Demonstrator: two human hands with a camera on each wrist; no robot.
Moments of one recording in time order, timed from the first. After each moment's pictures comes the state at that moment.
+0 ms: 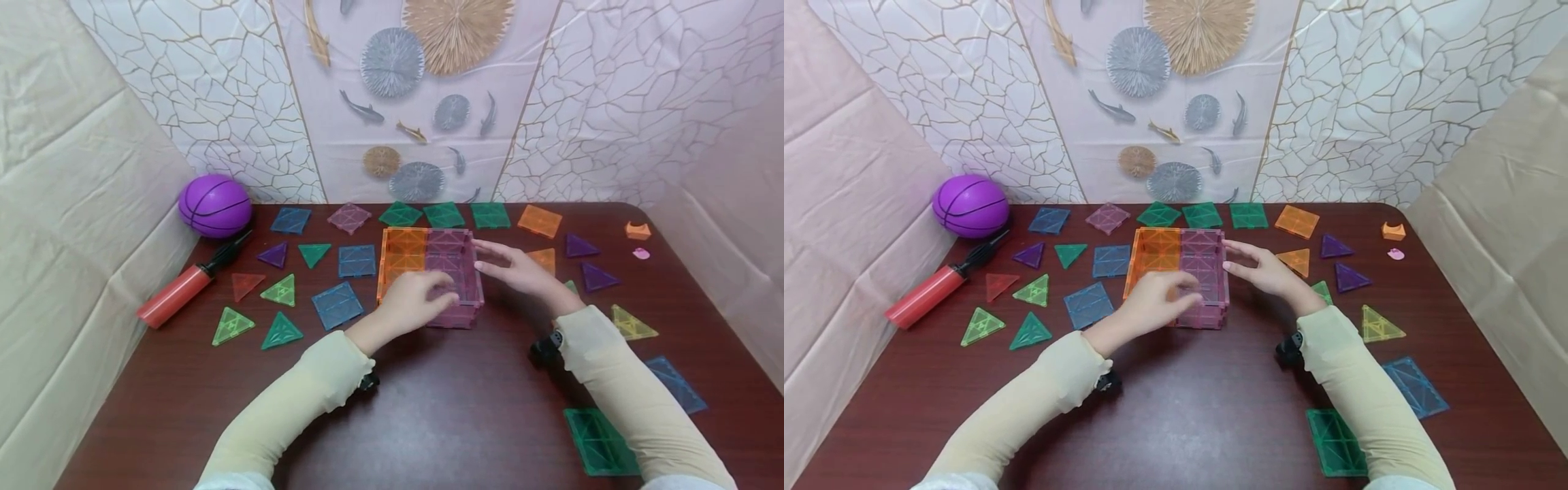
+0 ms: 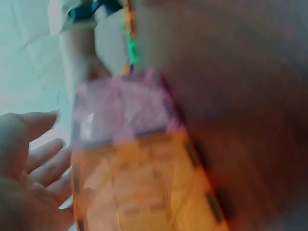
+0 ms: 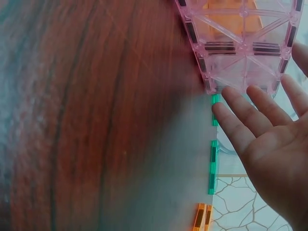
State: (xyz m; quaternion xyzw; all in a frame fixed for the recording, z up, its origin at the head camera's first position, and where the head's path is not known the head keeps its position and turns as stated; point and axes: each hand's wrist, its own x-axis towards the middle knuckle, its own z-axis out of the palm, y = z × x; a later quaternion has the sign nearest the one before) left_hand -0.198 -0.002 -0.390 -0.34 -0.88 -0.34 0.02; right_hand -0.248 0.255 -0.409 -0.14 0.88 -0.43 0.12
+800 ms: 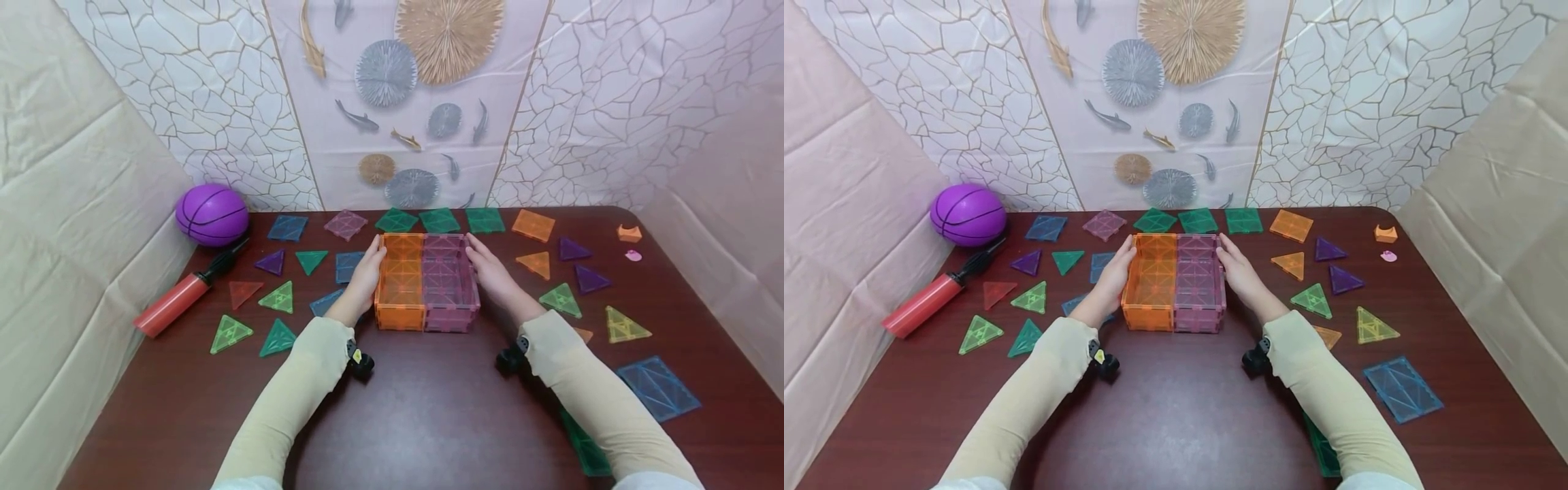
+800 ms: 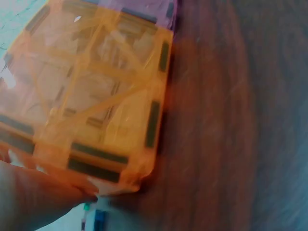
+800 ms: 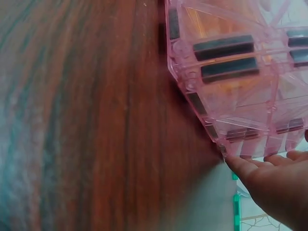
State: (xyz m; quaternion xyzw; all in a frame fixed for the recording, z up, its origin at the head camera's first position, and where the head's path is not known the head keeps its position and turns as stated) left_hand -0.260 -0.042 -0.421 0.02 -0.70 -0.70 -0.16; right_hand -0.251 0.210 -0.420 0.00 0.77 -0.62 0.12
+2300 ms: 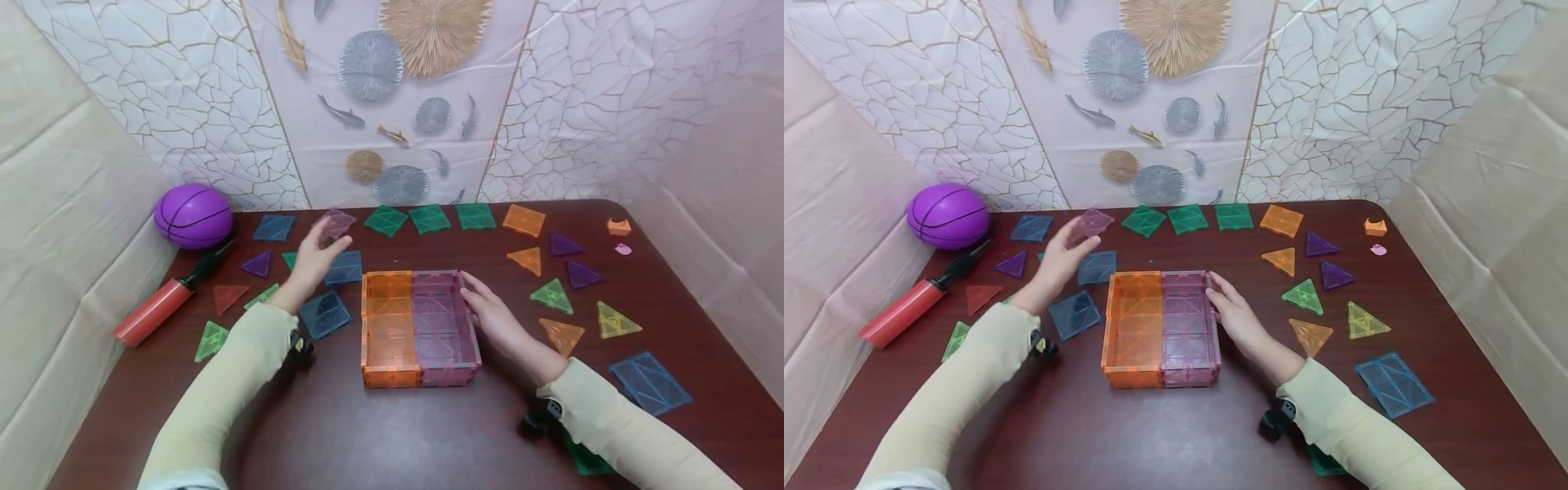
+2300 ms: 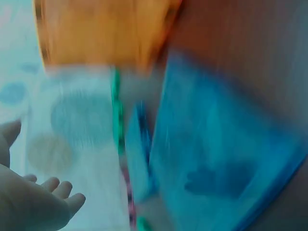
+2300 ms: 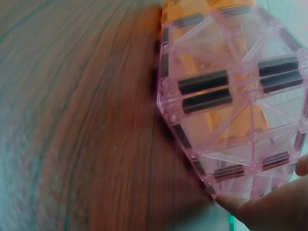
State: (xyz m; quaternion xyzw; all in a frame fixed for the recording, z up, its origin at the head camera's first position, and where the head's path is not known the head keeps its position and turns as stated) left_hand -0.281 -0.106 -0.402 -0.03 -0.80 -0.60 -0.02; right_hand -0.166 0.200 -0.412 0.01 0.71 -0.69 0.15
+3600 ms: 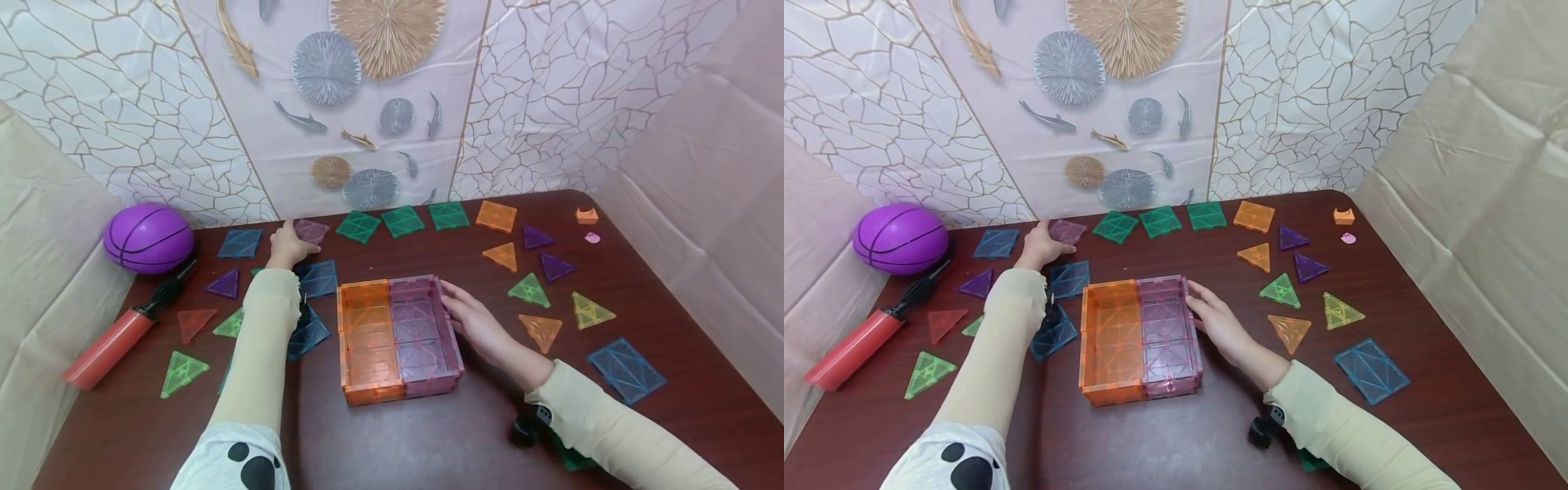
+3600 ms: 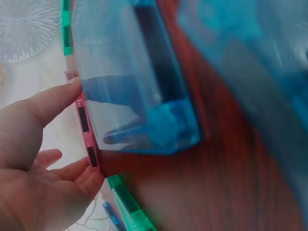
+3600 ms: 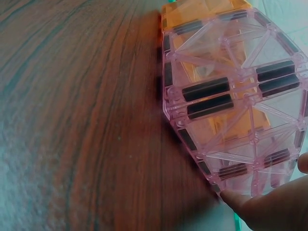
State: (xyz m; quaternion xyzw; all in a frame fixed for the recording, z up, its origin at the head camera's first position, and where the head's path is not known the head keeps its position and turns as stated) left_hand -0.376 -0.107 -0.424 0.03 -0.94 -0.33 -0.07; right_hand -0.160 0.208 -0.417 0.03 0.69 -0.71 0.14
